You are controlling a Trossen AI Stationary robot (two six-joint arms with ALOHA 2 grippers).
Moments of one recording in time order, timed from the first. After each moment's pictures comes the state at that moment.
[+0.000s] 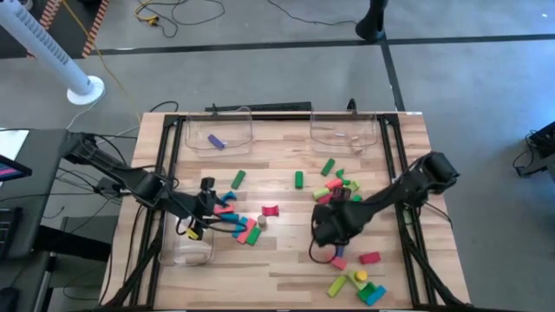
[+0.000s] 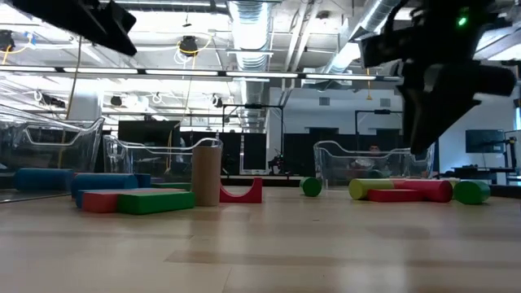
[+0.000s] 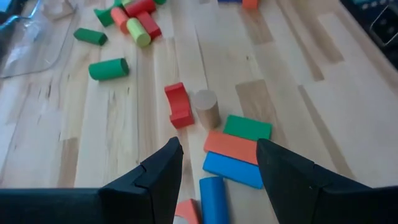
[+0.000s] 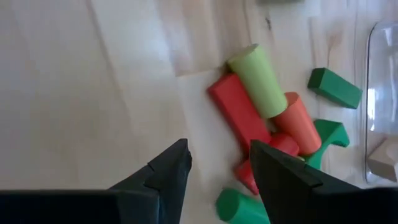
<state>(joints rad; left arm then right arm) -0.47 0.95 0.75 -0.48 -0.37 -0.09 0.43 1.72 1.18 -1.07 0.45 0.63</state>
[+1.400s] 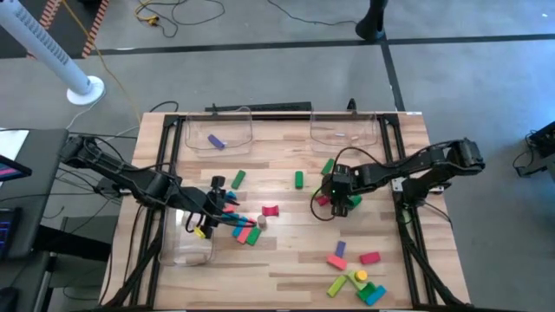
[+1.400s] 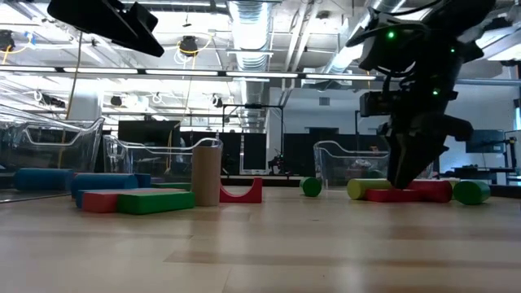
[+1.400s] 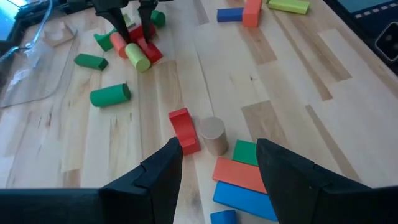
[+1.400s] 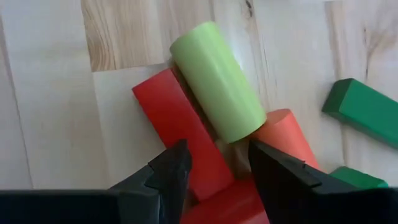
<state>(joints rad) -0.37 1.02 0.75 -0.34 -0.28 0.04 0.02 1.43 0.68 -0.47 0.15 0.11</state>
